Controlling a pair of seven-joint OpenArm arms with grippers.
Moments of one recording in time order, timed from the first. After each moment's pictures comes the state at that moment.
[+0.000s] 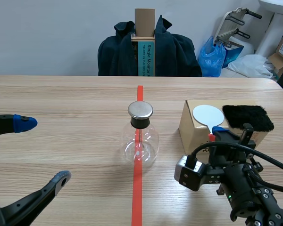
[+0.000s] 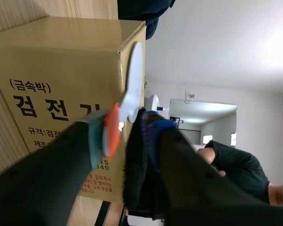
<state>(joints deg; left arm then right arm) 45.5 -34.2 -7.6 111.5 -3.0 -32.0 -24.7 -20.6 11.3 -10.4 78.6 -81.8 -26.6 -0.8</state>
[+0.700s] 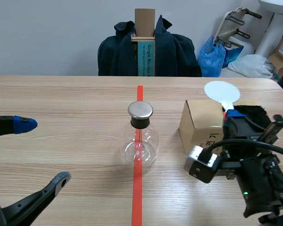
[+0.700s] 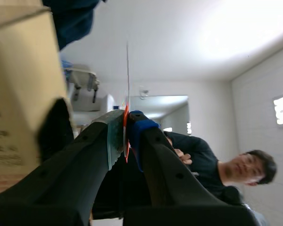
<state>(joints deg) 45.5 -34.2 -7.6 111.5 -3.1 -32.0 -22.6 -25.3 15.6 -9.7 87.2 -82.7 -38.5 -3.9</state>
